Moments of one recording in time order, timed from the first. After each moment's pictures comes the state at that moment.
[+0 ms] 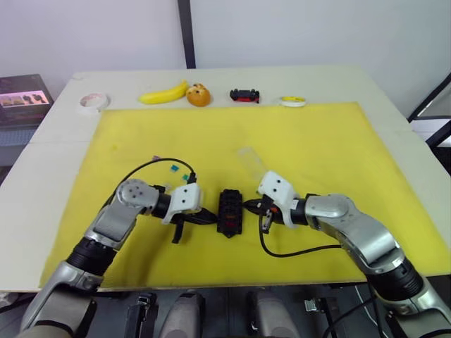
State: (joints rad) left arm -0.47 0.61 -0.31 0.03 -0.15 0.13 -1.32; right arm -0.39 -0.64 0.31 -0.43 0.30 0.84 0.69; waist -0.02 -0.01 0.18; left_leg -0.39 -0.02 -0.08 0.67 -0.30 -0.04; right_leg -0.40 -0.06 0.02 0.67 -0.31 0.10
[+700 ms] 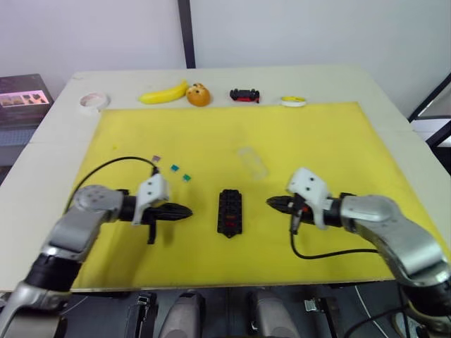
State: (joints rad) left arm -0.22 0.77 0.03 -0.15 -0.40 0.43 -1.23; right arm -0.17 -0.80 -0.06 -0.60 0.43 0.83 0.81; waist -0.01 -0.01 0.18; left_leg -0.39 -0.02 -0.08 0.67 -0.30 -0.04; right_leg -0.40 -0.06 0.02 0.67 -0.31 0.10
